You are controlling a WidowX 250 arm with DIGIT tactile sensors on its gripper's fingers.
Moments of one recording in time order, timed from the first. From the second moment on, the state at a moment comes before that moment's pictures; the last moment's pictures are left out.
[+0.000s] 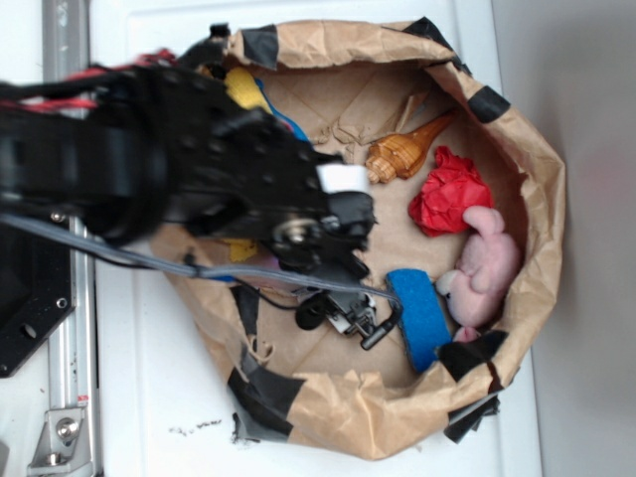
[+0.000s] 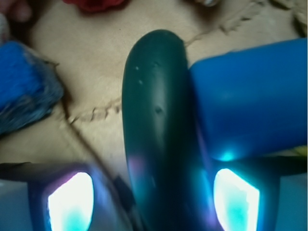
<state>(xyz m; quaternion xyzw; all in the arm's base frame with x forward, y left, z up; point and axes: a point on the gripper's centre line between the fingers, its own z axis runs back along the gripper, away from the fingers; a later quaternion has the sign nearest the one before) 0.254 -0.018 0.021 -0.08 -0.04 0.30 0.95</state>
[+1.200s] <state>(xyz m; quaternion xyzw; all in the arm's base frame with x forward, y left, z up) 0.250 -0.006 0.107 -0.05 -0.08 0.02 1.00</state>
